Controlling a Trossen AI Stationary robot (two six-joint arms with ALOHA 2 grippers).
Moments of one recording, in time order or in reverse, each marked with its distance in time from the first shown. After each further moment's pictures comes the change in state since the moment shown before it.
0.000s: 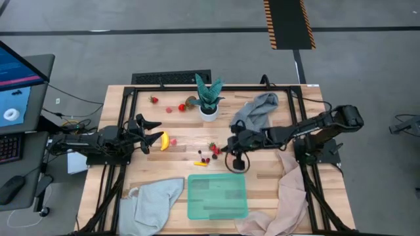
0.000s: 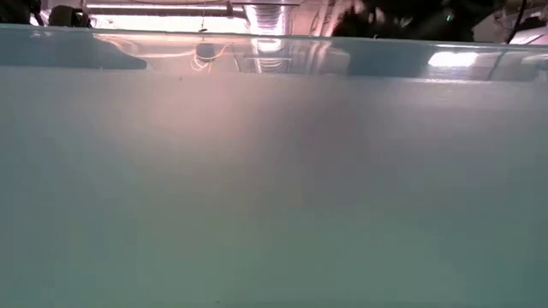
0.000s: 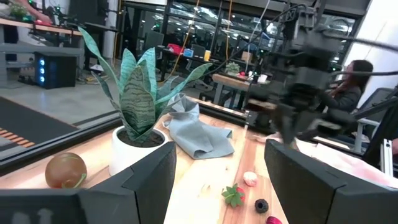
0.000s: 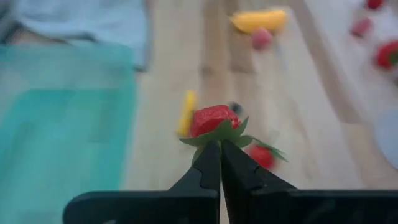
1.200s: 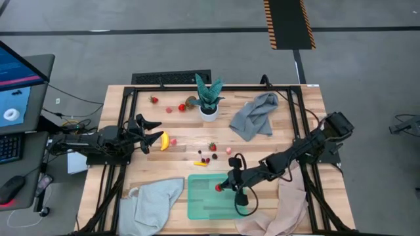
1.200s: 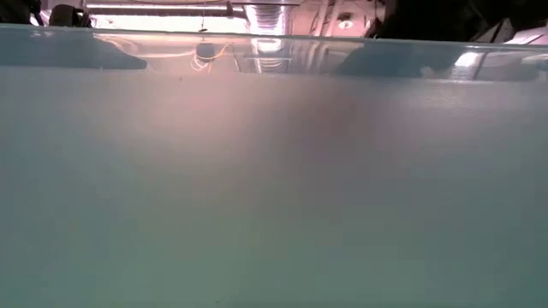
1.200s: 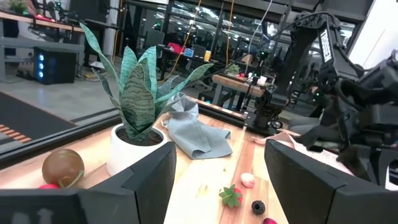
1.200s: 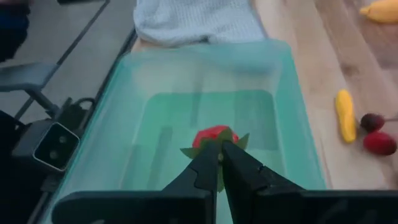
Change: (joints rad) left arm 0.000 0.000 0.000 0.001 -0.002 -0.029; right arm 0.361 0.194 0.060 0.177 0.124 0.280
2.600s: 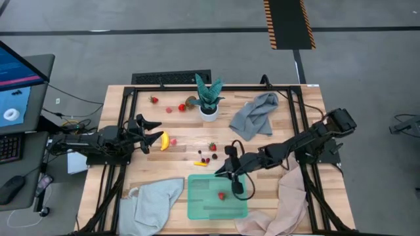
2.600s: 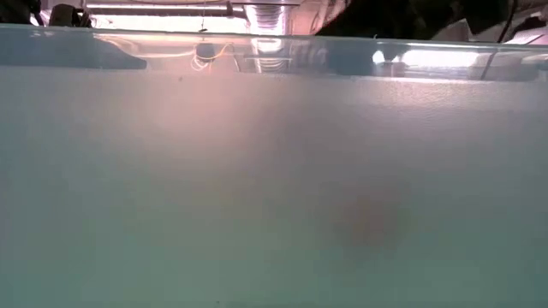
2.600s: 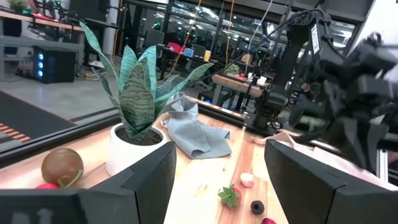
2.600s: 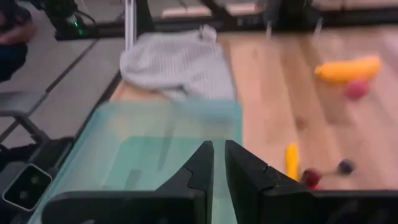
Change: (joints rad) left arm 0.000 0.003 0.000 0.000 -0.001 -0.005; right arm -0.135 -0.093 -0.001 0.048 -0.072 -0.150
